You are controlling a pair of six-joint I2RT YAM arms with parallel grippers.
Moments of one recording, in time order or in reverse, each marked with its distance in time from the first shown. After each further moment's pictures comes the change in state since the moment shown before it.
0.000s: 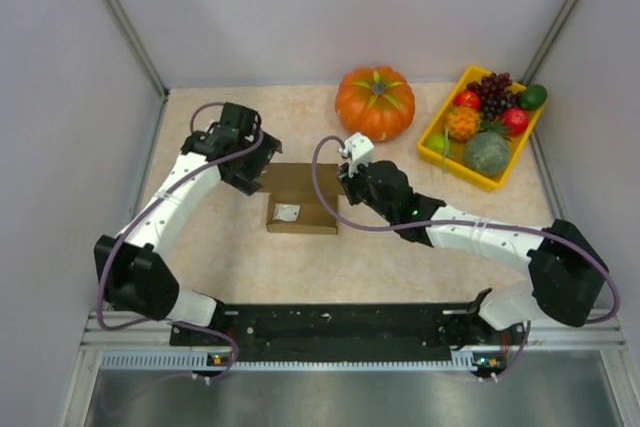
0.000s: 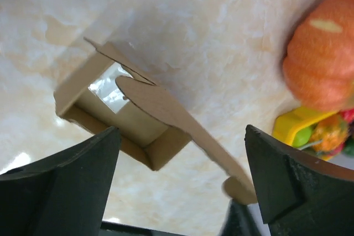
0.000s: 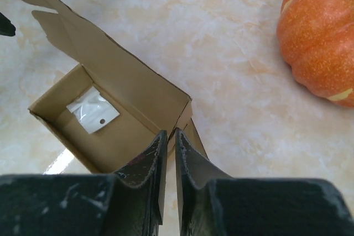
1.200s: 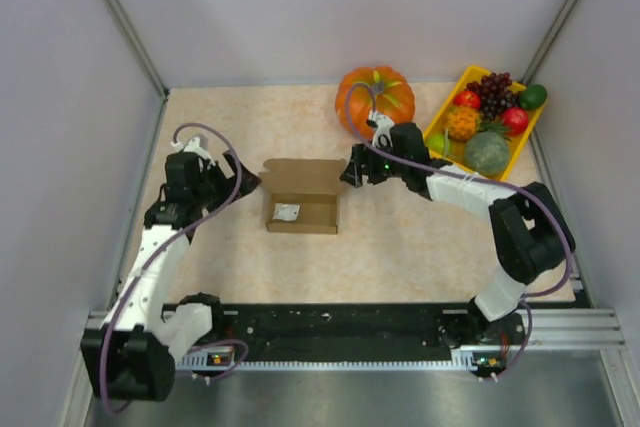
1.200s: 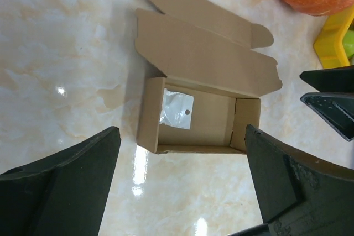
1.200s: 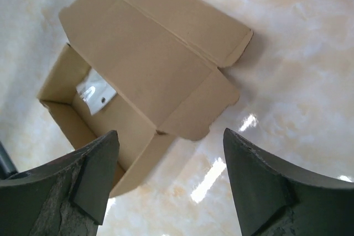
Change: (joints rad) left arm 0.247 -0.560 -0.633 0.542 0.322 0.857; right arm -0.383 0.241 0.105 -0.115 -0.604 0.219
